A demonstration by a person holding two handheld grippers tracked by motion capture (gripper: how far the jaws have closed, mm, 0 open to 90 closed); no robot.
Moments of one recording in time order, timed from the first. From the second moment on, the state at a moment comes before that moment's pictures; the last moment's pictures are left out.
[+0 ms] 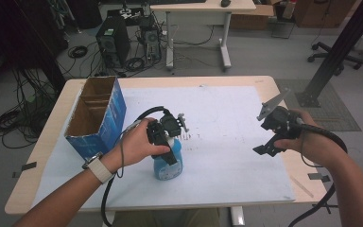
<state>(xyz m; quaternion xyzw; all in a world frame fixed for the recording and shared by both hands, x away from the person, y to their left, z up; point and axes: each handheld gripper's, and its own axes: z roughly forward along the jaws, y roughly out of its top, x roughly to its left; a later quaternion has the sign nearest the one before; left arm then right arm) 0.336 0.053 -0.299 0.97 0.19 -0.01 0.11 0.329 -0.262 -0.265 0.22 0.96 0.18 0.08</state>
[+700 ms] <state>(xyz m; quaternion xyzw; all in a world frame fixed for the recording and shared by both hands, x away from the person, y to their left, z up) 0.335 0.052 -0.298 0.97 0.19 -0.01 0.11 0.328 -0.263 -0.265 0.22 0.95 0.18 0.08</state>
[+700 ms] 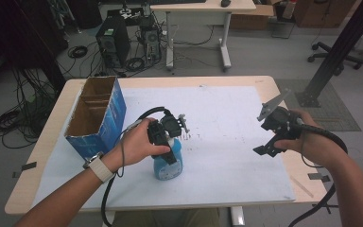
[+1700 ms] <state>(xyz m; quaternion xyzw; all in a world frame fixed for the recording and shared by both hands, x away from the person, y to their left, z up) 0.334 0.062 -0.276 0.97 0.22 -0.01 0.10 0.329 -0.260 -0.264 0.22 0.96 0.18 0.08</state>
